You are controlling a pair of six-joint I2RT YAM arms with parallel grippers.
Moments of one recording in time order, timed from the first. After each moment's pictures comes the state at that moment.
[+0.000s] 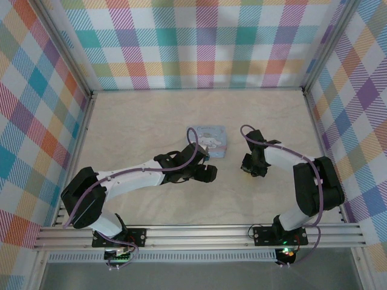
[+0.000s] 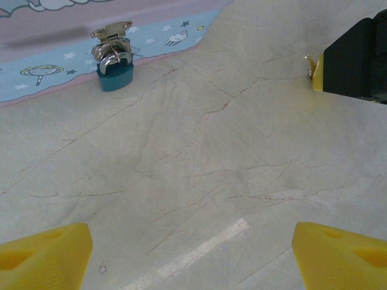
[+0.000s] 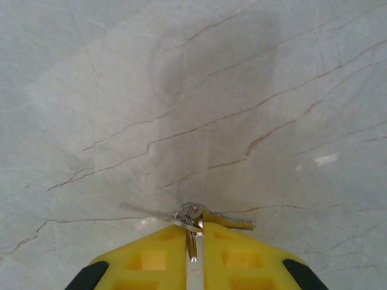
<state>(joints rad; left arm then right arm) -0.95 1.53 1.01 -0.39 -0.05 -0.59 0.31 1.56 0.83 -0.65 -0.02 0.75</state>
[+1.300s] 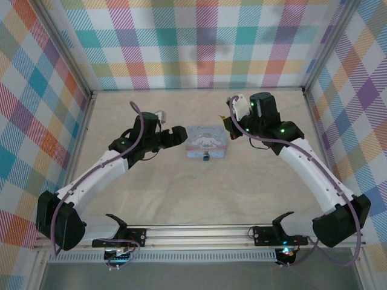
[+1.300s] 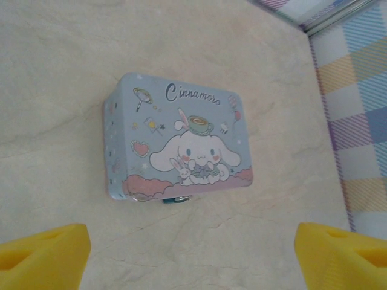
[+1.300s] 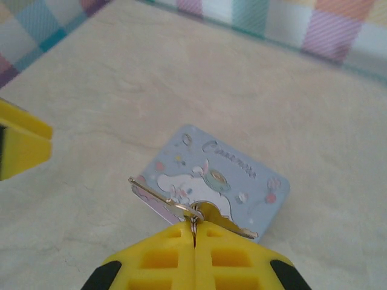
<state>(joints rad) -0.50 1.27 1.05 -0.41 0.17 -0.70 0.48 1.28 1.33 -0.62 -0.25 -0.07</state>
